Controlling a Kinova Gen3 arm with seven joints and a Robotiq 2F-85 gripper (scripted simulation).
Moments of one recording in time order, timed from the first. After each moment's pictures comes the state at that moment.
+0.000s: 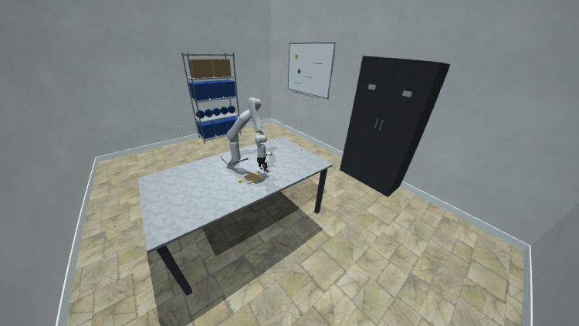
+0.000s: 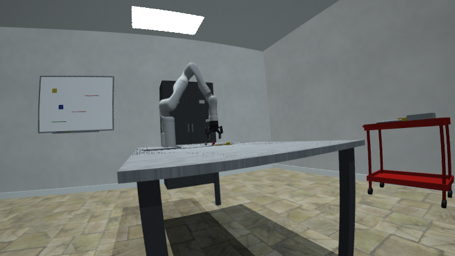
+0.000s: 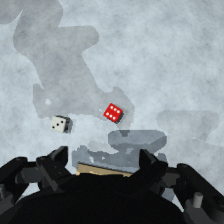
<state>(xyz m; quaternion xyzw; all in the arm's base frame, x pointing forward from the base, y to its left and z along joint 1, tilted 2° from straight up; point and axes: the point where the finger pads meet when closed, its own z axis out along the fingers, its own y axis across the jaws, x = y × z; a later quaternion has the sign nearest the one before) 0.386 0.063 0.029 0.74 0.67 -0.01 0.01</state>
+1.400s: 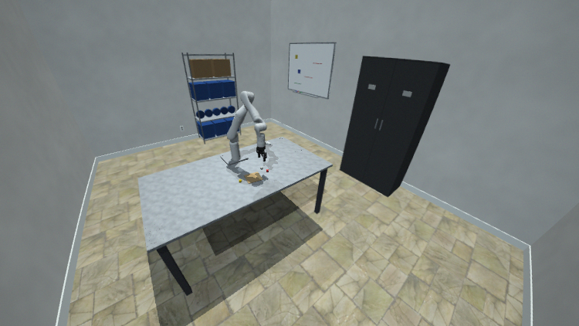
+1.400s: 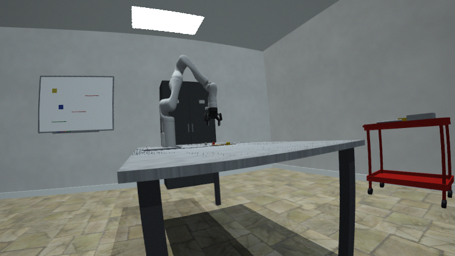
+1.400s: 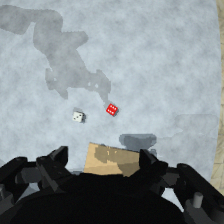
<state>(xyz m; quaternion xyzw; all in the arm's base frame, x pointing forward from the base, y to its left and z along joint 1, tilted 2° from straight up) 0.386 0.064 0.136 0.74 0.67 -0.02 0.01</state>
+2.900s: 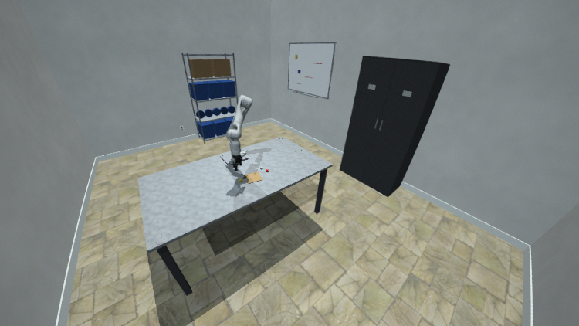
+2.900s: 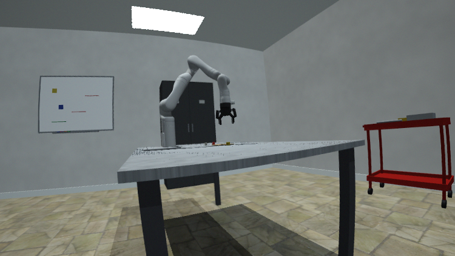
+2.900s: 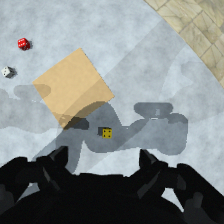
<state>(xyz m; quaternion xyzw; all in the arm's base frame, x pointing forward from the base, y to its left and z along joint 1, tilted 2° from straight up) 0.367 -0.171 0.136 0.95 0.32 -0.01 0.01</state>
